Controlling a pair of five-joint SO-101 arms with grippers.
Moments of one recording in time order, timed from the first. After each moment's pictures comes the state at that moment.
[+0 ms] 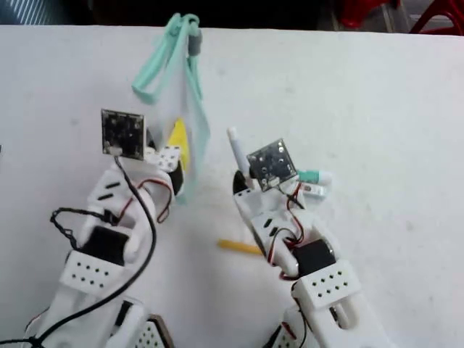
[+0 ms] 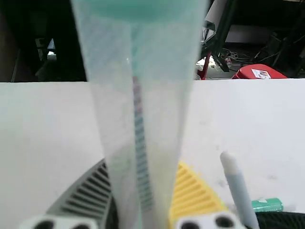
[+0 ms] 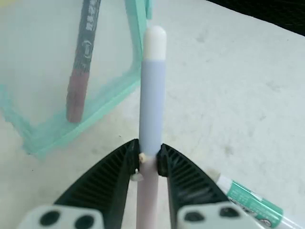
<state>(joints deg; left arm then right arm) 10.9 -59.4 65.7 18.9 9.6 -25.1 -60.7 72.2 28.3 8.0</state>
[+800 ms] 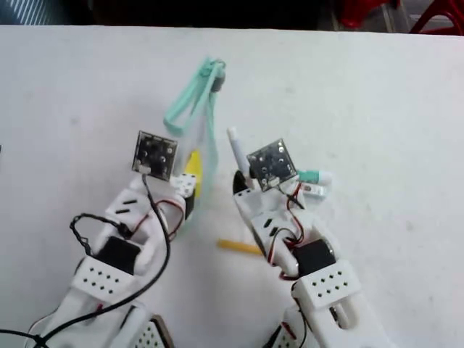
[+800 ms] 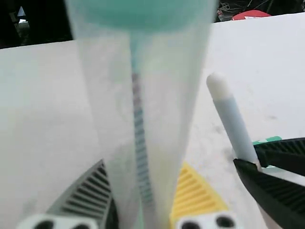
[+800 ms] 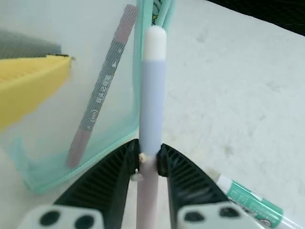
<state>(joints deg) 15.8 -60.3 75.9 20.4 5.7 -25.1 -60.7 72.2 28.3 8.0</state>
